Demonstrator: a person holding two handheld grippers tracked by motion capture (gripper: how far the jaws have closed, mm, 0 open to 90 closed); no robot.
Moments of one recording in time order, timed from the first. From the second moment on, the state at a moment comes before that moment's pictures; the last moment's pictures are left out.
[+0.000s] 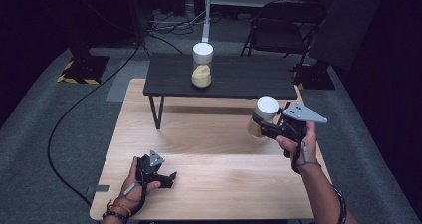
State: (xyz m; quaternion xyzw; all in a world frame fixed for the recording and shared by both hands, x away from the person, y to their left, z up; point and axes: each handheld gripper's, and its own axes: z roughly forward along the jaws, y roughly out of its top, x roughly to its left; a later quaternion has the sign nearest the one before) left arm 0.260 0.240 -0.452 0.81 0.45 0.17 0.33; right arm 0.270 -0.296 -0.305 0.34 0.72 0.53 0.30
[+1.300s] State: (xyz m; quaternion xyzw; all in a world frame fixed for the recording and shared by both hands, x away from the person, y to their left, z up) left arm 0.260 0.240 -0.452 0.81 0.45 0.17 0.33; right arm 0.318 -0.274 -0.240 0.36 0.69 0.52 0.35
